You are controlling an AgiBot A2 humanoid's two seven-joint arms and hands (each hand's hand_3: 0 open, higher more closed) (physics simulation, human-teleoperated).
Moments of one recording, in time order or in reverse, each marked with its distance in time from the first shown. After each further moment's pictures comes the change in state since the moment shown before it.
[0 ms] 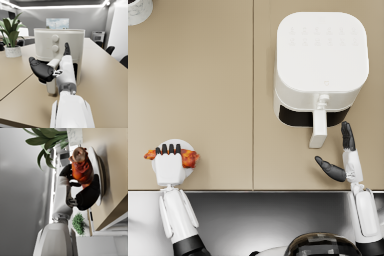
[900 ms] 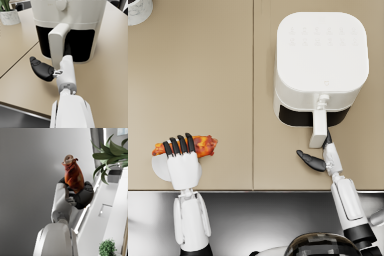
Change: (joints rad) left arm -0.031 0.026 0.045 -0.593 -0.001 0.055 0.303; right arm 0.134 -0.092 0.124 -0.490 0.001 -0.018 0.000
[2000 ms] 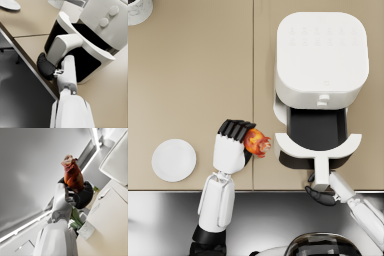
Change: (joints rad) left arm 0.256 0.080 0.388 0.065 -0.761 0.011 0.002; right arm -0.075 0.599 0.440 0.486 0.004 -0.044 0.004
